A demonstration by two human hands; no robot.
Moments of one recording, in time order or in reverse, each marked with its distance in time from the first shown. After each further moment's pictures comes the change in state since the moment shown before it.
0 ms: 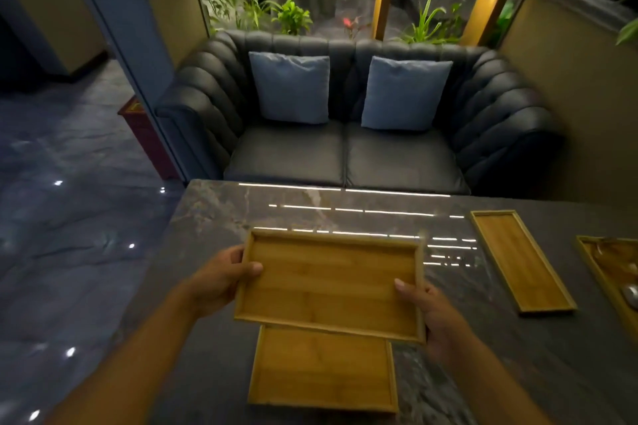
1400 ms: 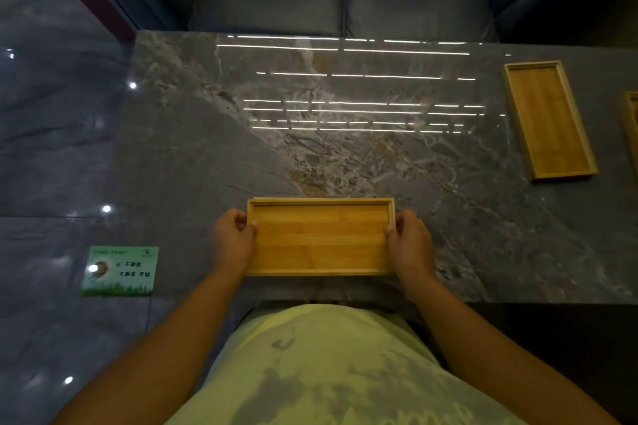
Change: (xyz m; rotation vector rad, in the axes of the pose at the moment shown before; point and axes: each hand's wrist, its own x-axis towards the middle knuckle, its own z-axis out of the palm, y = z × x) left_hand -0.001 -0.189 0.013 0.714 0.810 -0.143; right_hand 0.031 0.153 -0.036 -1.080 0.508 -0.105
